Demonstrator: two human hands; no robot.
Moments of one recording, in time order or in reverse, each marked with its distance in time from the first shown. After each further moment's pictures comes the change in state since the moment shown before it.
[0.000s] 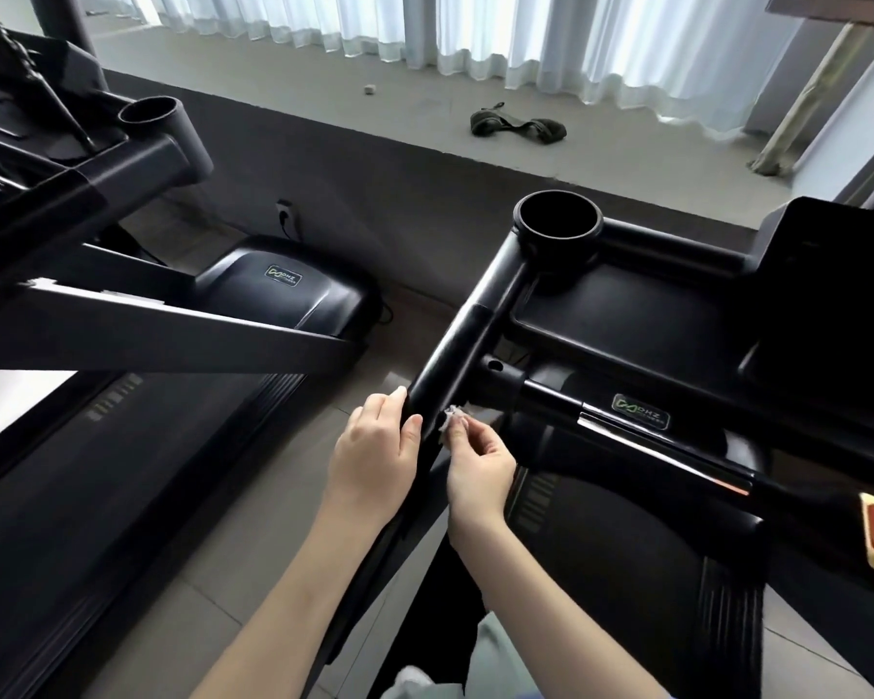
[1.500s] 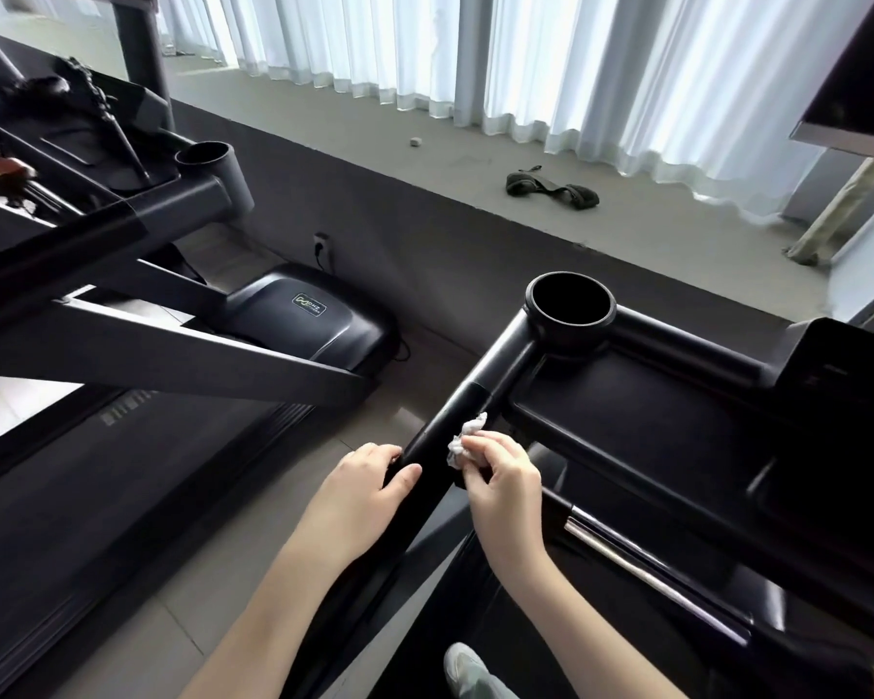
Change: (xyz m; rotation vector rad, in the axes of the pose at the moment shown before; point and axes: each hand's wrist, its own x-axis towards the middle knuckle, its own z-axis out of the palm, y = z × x) left_hand 0.042 0.006 -0.003 -0.081 -0.114 -0.104; right_hand 0.076 -0.052 -0.022 -0.693 -0.327 -0.831
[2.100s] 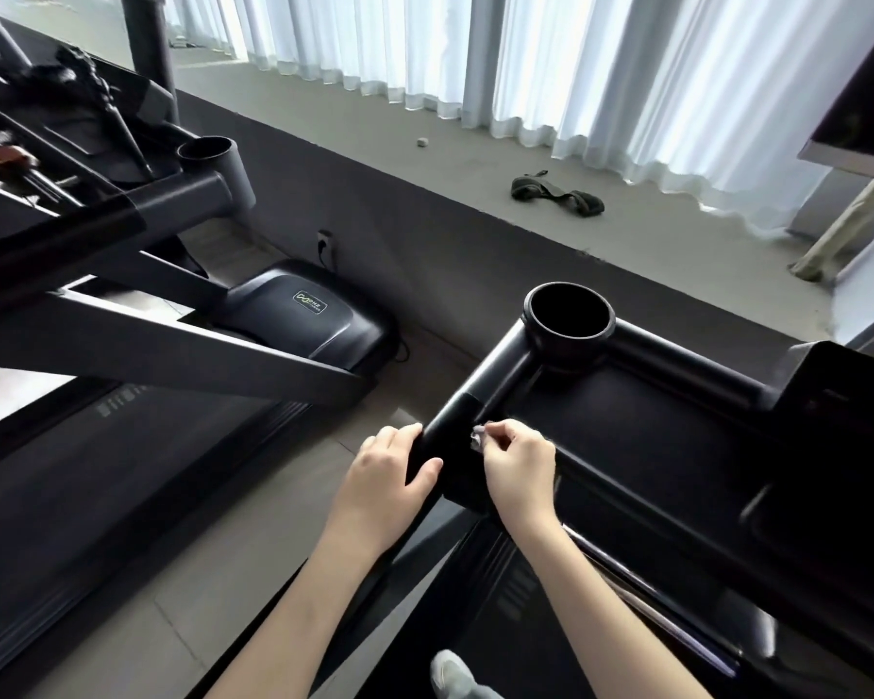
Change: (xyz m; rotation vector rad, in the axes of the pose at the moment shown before) left_hand 0.020 0.024 0.024 -0.005 0.156 0.096; right_hand 0.047 0.012 -0.013 -0.049 -0.045 0.331
